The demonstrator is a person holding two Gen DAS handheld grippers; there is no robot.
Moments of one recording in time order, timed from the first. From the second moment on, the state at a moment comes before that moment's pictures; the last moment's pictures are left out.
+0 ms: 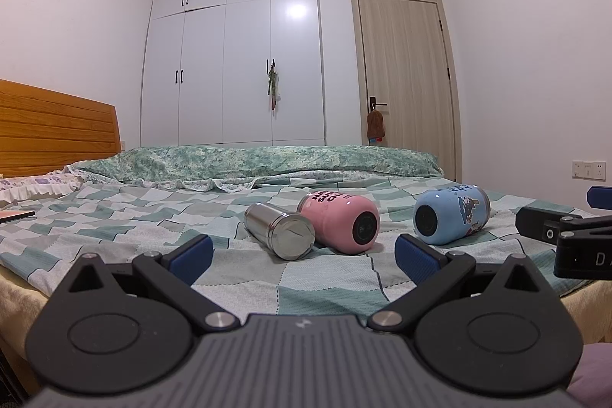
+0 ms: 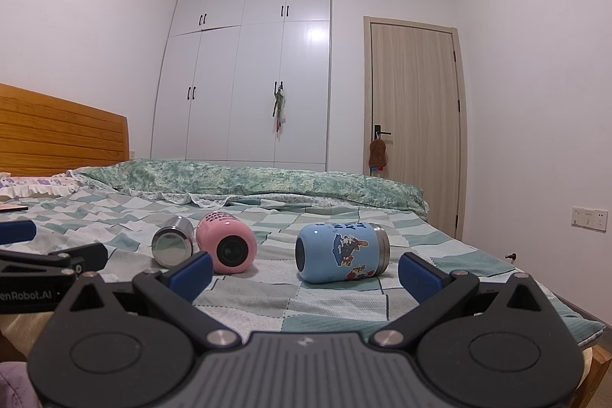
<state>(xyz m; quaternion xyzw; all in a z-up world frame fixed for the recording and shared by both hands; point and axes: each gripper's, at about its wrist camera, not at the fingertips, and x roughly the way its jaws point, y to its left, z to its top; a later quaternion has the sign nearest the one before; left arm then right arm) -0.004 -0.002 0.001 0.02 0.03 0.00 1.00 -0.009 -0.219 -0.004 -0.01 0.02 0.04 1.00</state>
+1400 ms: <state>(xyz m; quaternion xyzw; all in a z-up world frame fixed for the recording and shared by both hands) 0.009 0.003 0.015 0.02 0.04 0.00 1.00 0.002 -0.212 0.005 -0.02 0.04 0.05 1.00</state>
